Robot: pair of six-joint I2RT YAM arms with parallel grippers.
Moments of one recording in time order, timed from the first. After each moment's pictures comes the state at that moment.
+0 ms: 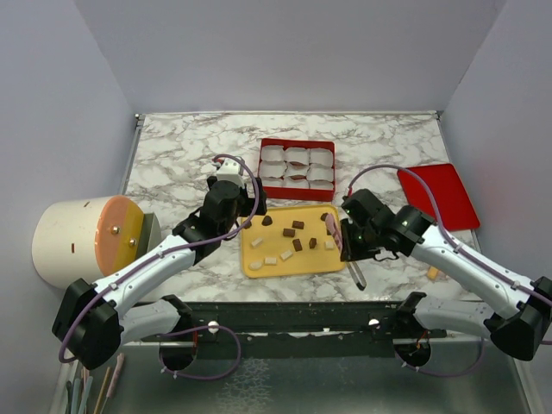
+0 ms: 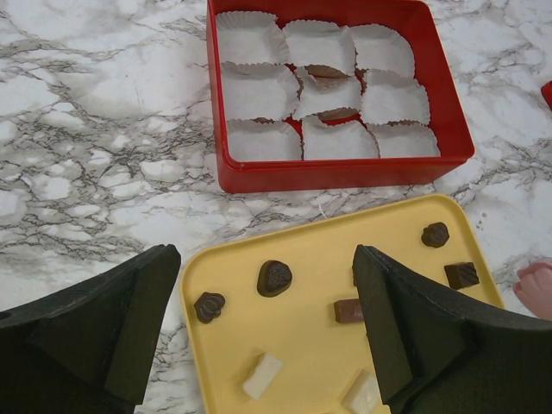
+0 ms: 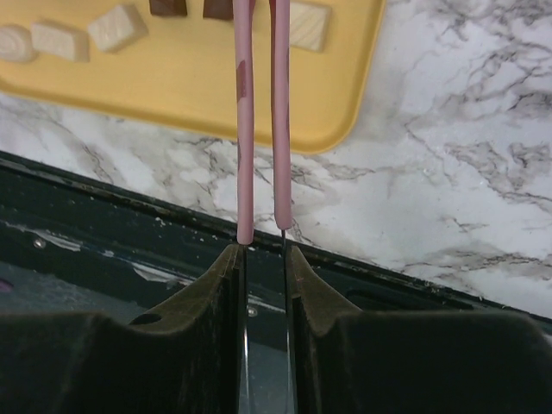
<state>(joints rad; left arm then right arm) -0.67 1.11 0.71 0.02 -0.33 -0.38 0.77 1.10 1.01 -1.02 0.06 0.58</state>
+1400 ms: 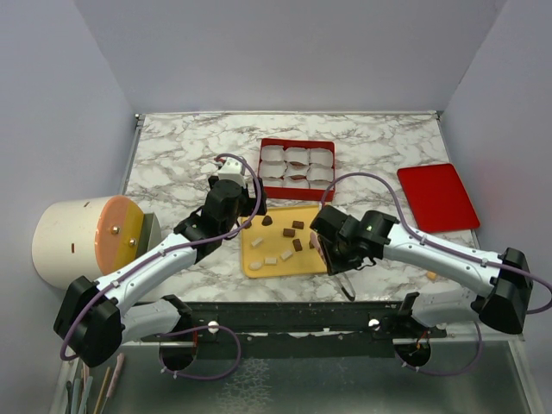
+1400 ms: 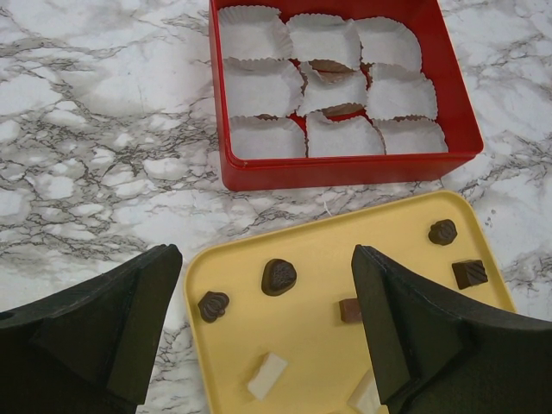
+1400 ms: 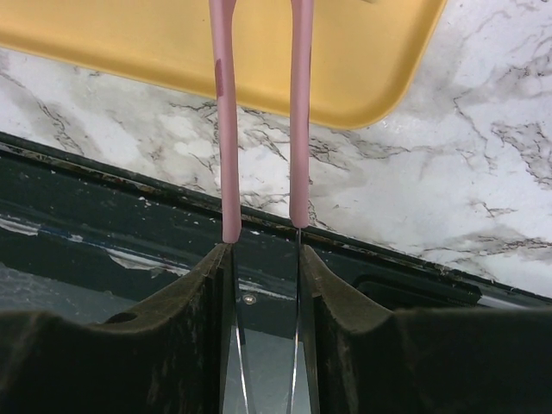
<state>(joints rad) -0.67 1.12 0.72 0.01 -0.33 -0.37 1.01 1.27 1.03 -1.05 0.14 0.68</state>
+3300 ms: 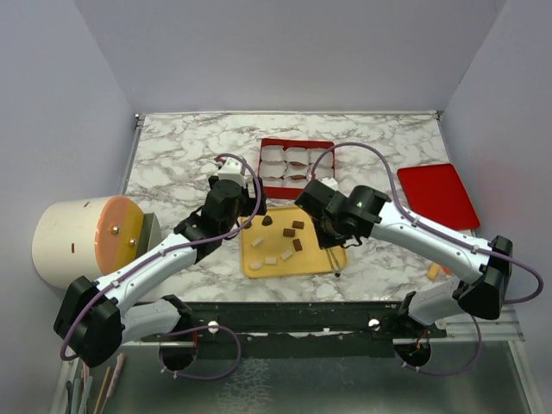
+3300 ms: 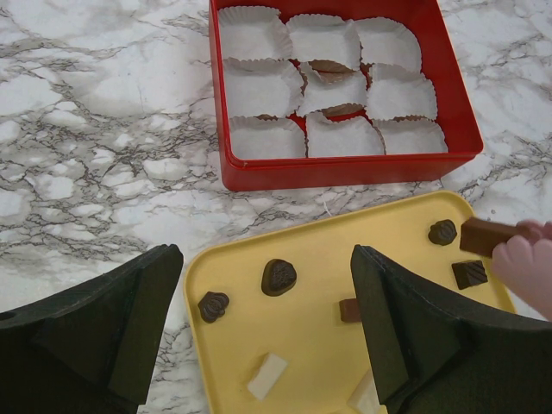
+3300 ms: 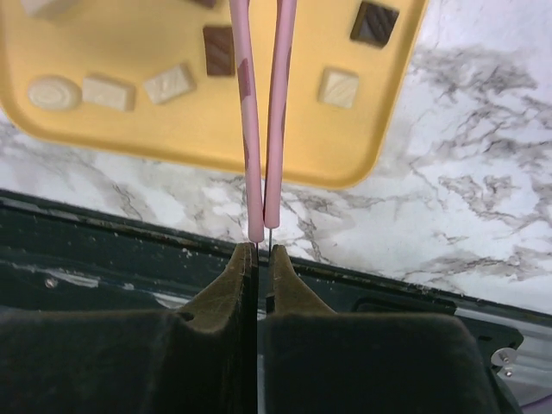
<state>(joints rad) -0.67 1.12 0.72 0.01 -0.33 -0.37 1.01 1.43 1.35 -1.17 0.27 0.69</state>
